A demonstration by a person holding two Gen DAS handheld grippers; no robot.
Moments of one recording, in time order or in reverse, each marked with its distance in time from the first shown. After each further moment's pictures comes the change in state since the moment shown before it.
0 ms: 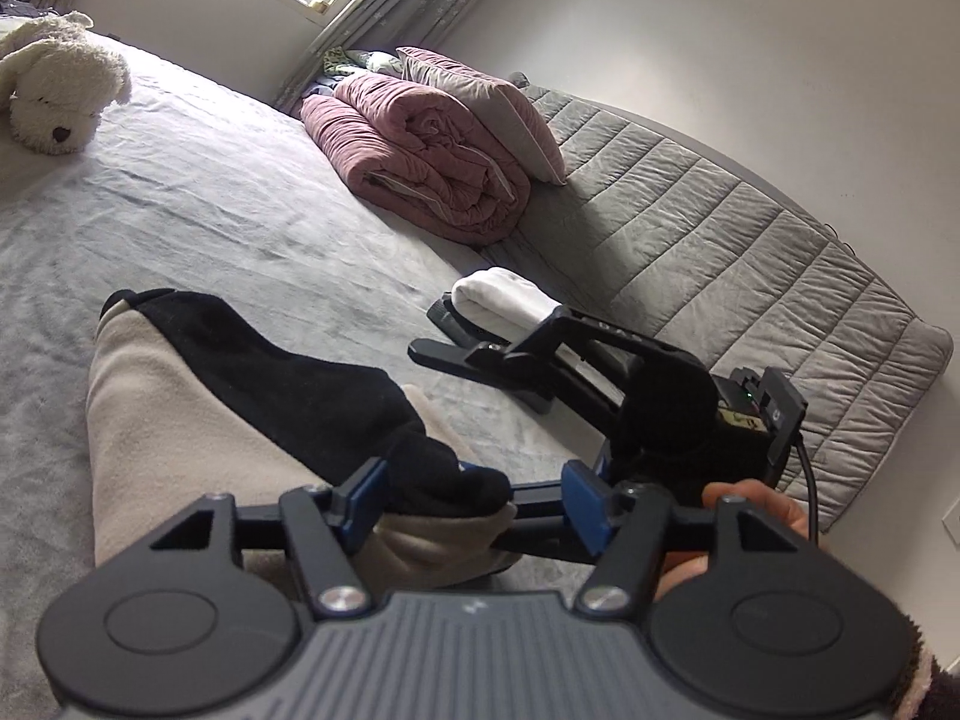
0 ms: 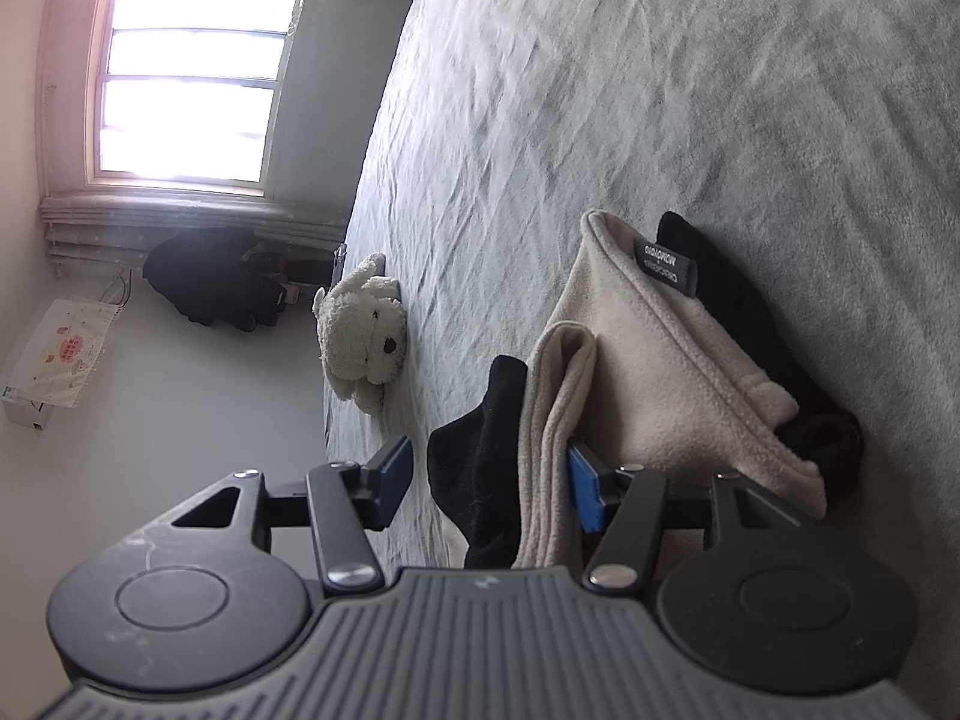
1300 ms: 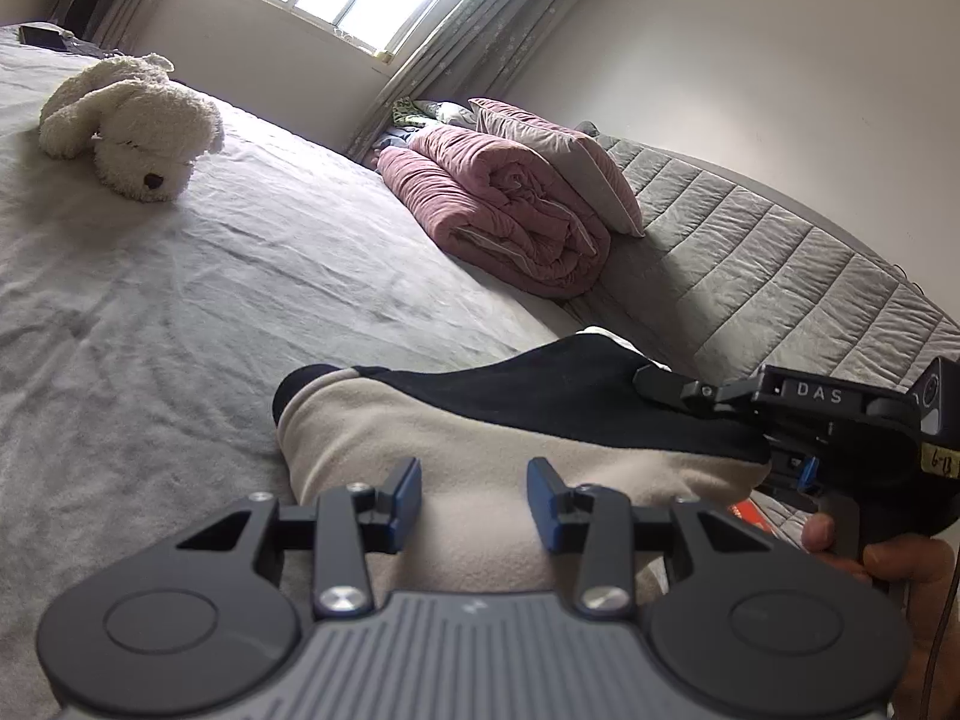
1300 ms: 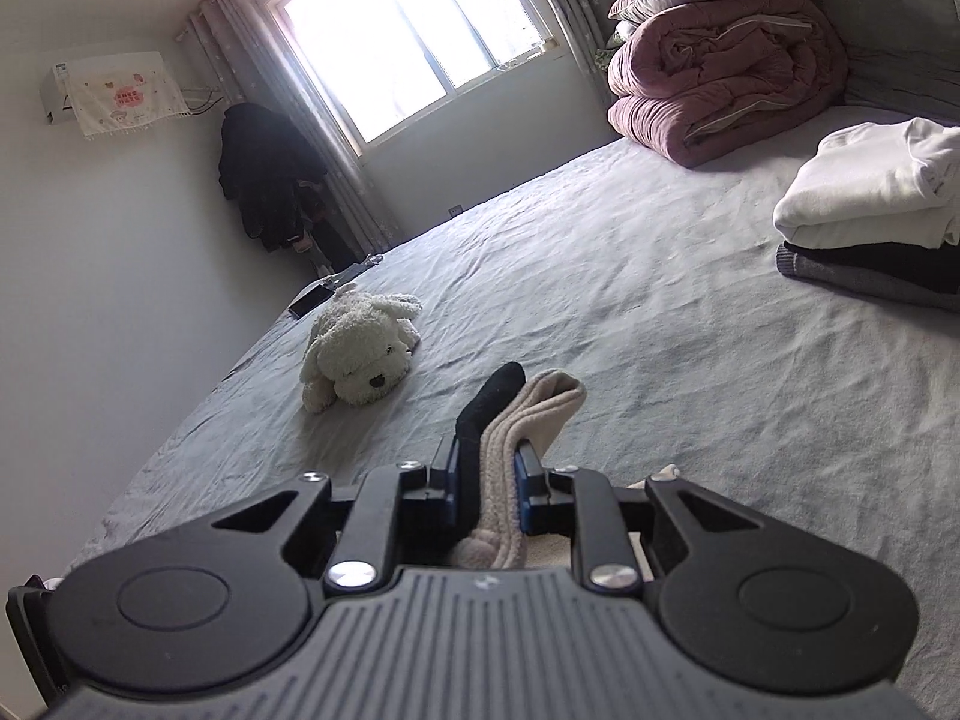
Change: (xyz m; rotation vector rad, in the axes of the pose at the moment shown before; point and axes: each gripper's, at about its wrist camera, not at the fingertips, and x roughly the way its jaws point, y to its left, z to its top) left arm 0.003 0.041 0.013 0.003 -0.108 0.150; right arm -0.021 0.070 -0.029 -0.790 -0.244 -0.130
